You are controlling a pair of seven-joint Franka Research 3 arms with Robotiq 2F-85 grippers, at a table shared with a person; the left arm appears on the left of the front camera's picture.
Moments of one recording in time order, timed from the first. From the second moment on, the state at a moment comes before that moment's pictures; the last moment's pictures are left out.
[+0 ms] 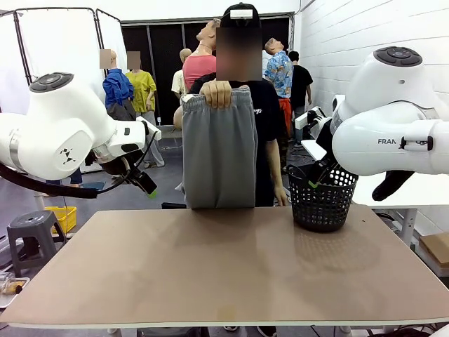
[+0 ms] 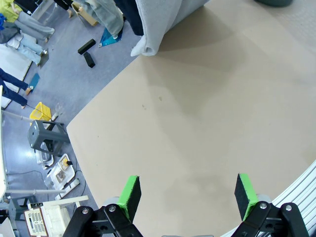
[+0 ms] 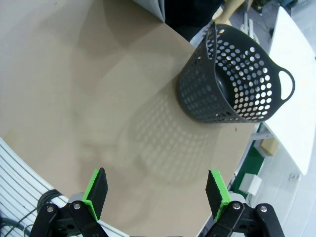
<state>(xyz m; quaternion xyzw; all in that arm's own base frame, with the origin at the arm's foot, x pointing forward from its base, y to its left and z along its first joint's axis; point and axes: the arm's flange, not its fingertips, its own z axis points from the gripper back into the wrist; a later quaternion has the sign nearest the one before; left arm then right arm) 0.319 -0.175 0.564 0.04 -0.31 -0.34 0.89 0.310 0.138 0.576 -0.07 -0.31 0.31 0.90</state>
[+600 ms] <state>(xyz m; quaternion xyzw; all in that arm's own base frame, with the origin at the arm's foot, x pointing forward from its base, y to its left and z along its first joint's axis) 0.319 -0.175 0.564 0.04 -0.31 -0.34 0.89 0.310 0.138 0.576 -0.07 -0.31 0.31 0.90</state>
